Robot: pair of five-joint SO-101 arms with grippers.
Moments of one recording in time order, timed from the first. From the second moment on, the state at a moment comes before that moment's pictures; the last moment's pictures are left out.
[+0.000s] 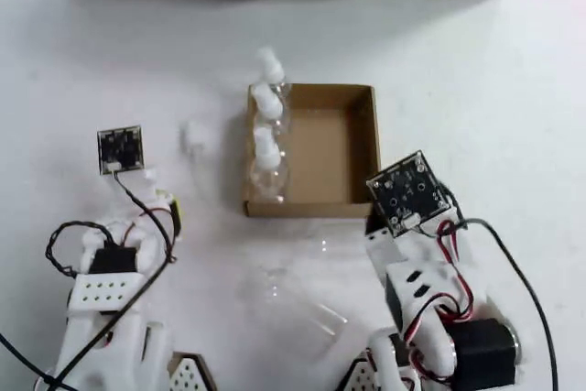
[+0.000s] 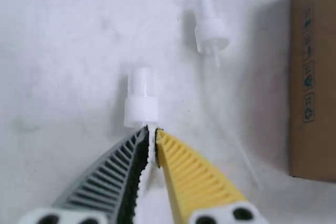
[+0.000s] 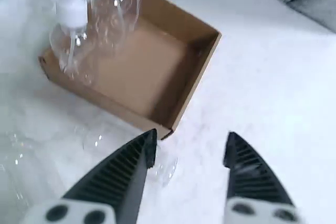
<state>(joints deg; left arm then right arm) -8.6 -53.8 81.1 31.4 8.3 -10.5 -76.5 40.2 85.5 24.9</state>
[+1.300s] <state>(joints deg) -8.6 -53.8 82.5 30.0 8.3 -28.0 -46.6 56.4 75.8 66.9</state>
